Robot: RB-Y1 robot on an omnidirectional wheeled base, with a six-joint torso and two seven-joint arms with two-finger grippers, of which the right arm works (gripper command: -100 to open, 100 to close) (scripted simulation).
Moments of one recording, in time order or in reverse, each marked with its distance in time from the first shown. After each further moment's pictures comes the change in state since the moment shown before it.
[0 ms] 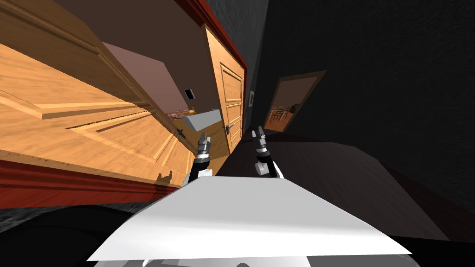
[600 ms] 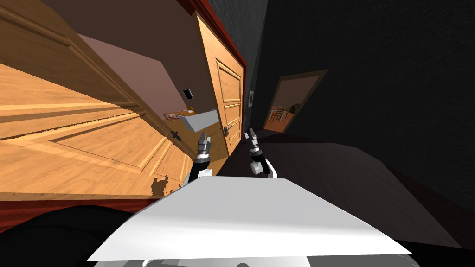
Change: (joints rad) arm -0.082 -0.016 0.098 0.110 -0.017 0.024 -0.042
